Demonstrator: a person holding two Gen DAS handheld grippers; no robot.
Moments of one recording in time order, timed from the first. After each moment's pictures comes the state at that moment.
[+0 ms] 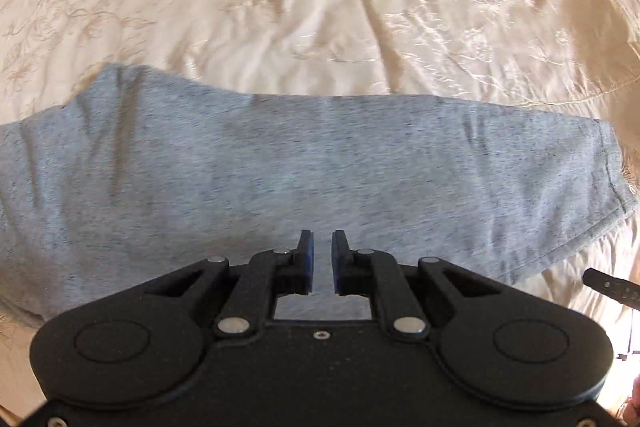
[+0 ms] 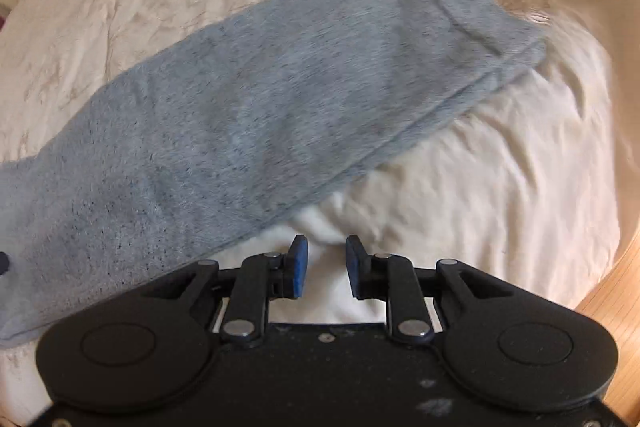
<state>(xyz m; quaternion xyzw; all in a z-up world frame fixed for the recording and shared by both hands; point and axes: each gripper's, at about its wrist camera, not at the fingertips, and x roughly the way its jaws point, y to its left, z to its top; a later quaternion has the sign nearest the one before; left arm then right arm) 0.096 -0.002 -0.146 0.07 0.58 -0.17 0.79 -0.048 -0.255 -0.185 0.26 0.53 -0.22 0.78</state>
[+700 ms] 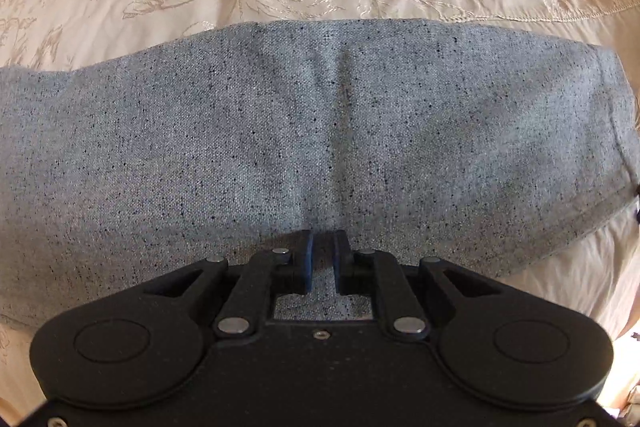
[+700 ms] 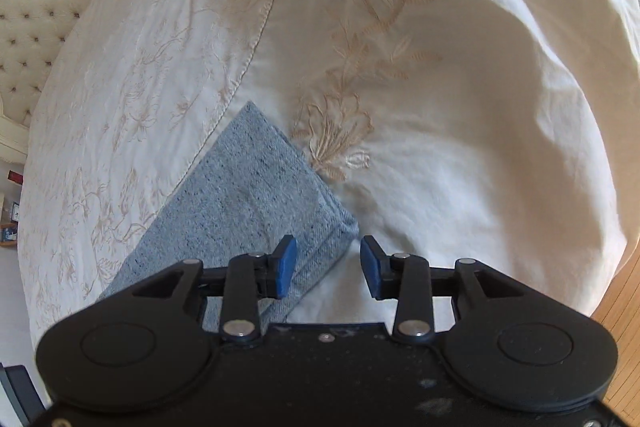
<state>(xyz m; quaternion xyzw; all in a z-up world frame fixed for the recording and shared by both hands) 0.069 -0.117 -0.199 0.11 0.63 -0.15 0.75 -0.071 -0.434 -0.183 0.42 0.45 -0.24 0.75</state>
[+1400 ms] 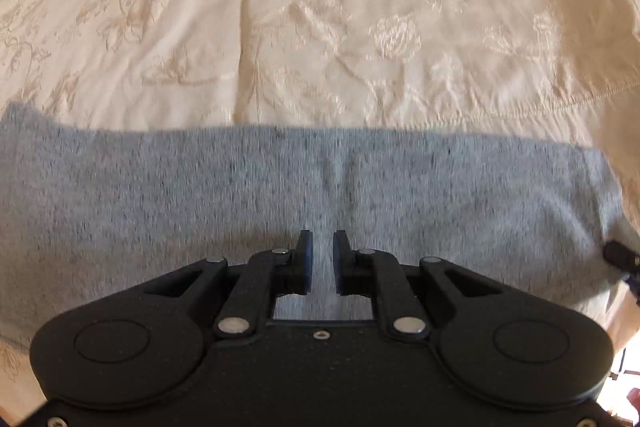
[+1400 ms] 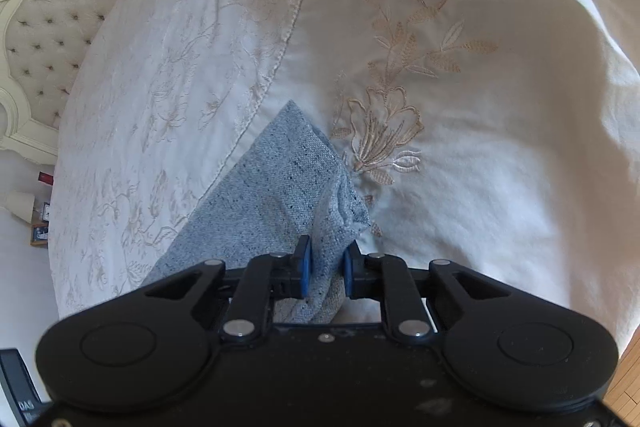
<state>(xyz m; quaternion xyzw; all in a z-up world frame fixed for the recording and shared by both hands) 0.120 -0.124 -0.156 0.07 0.60 -0.15 0.78 -0.054 -0.436 -0.184 0.44 0.42 -0.20 0.76</state>
